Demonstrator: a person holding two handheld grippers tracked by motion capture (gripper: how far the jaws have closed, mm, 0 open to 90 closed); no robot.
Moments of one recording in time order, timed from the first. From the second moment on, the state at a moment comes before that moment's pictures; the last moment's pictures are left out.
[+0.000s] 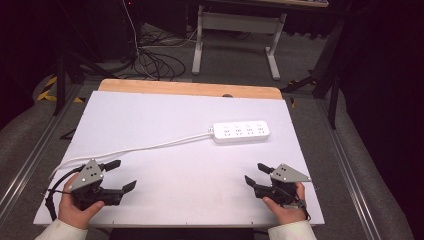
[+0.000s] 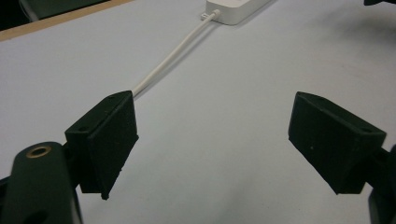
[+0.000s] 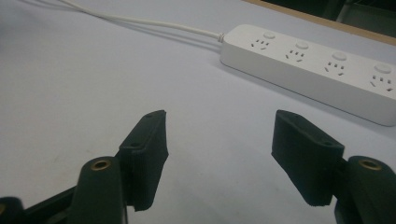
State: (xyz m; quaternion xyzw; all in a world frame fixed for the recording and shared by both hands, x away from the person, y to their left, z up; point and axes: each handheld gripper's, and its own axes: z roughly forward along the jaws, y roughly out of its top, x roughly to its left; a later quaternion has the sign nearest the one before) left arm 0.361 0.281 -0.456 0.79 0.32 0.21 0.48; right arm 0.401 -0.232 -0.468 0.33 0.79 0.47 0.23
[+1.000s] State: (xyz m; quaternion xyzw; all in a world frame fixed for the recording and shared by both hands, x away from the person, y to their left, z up) left arm 0.359 0.283 -0.455 0.79 0.32 0.22 0.48; right arm 0.408 -0.223 -0.446 0.32 0.81 0.46 0.20
